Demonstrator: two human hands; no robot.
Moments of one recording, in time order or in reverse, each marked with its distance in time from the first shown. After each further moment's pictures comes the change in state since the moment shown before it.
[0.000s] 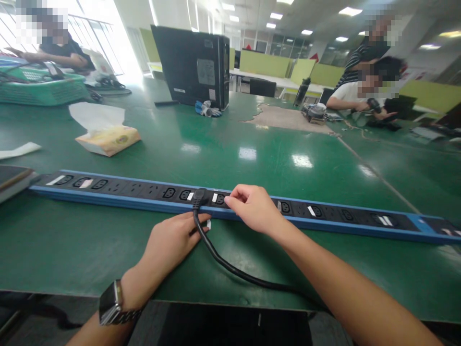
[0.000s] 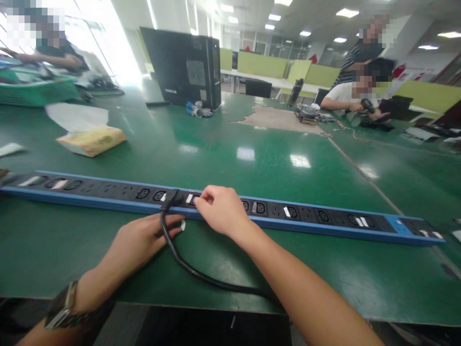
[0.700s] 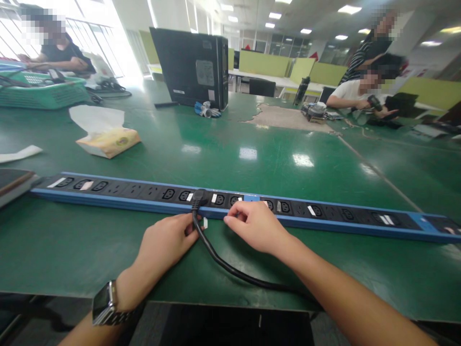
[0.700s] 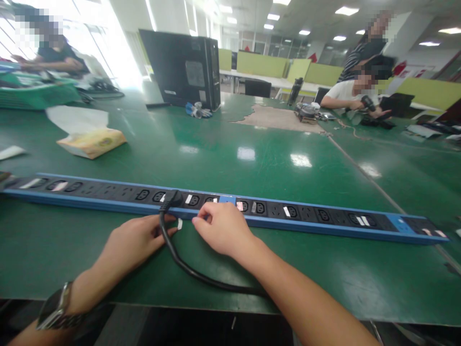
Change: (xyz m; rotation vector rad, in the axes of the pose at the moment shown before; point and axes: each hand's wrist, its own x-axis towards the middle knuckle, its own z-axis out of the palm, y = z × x) left_hand 0.001 0.003 -0.014 0.168 -0.122 -0.177; right_hand -0.029 0.001 0.003 -0.074 -0.116 -0.012
